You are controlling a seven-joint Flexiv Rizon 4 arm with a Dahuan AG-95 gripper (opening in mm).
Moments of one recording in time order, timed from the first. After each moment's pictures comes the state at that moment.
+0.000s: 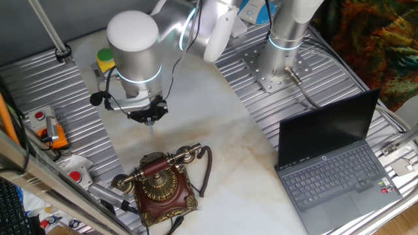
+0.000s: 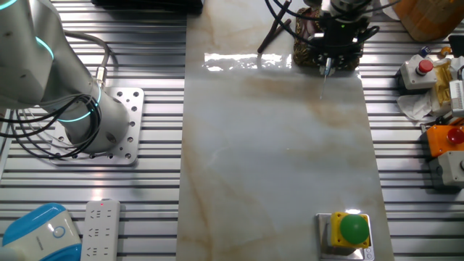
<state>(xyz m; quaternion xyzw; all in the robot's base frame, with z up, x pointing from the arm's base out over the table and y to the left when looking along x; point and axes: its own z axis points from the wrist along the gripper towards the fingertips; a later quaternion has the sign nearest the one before) 0.583 0.087 0.137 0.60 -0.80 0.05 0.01</state>
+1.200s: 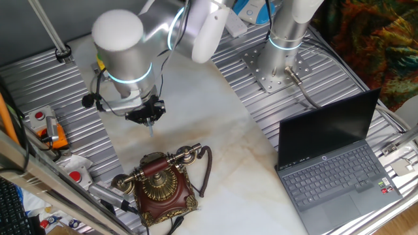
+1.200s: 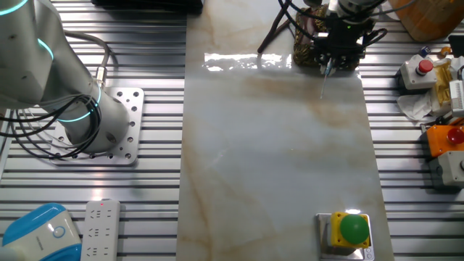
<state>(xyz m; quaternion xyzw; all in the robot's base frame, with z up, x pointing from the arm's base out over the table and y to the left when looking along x) 0.587 0.088 0.135 0.62 -0.79 0.02 0.01</state>
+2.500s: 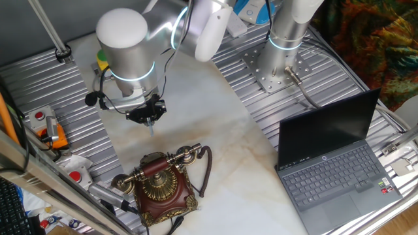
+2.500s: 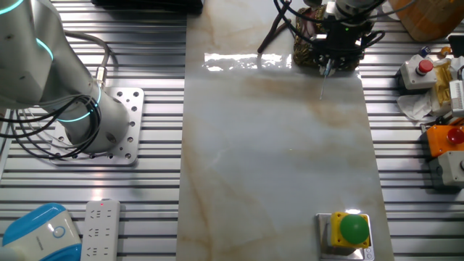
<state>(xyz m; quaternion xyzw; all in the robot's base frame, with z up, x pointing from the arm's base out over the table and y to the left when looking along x) 0.586 0.088 0.138 0.62 -0.79 0.02 0.01</state>
